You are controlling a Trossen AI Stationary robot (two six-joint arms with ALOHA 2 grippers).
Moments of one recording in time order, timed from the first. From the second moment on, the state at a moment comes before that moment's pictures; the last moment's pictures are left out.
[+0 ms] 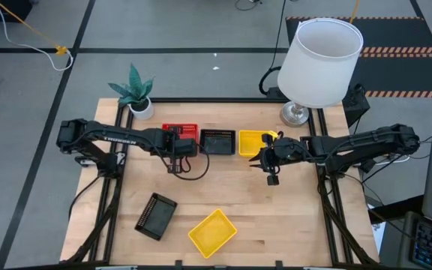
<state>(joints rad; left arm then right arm) 0.05 1.53 1.08 -0.90 -0.34 0.12 0.05 1.08 0.69 -0.23 0.05 -0.12</state>
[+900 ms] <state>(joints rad) 0.05 1.53 1.02 -0.85 -0.34 0.15 0.05 1.08 0.69 -0.23 0.05 -0.12</state>
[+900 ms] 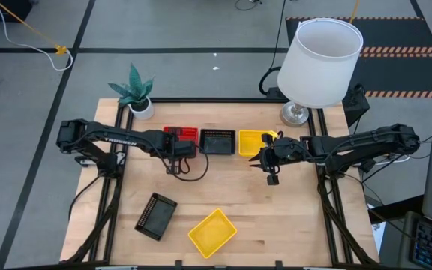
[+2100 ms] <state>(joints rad) -0.01 1.53 1.07 -0.84 -0.37 0.03 0.05 1.08 0.69 -0.23 0.05 -0.09</state>
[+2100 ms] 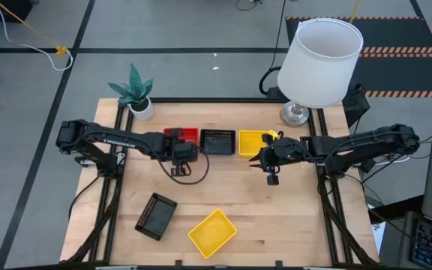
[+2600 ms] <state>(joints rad) -0.17 1.52 1.15 -1.01 -0.29 -0.15 0.05 1.08 0.69 -0.24 0.05 -0.06</state>
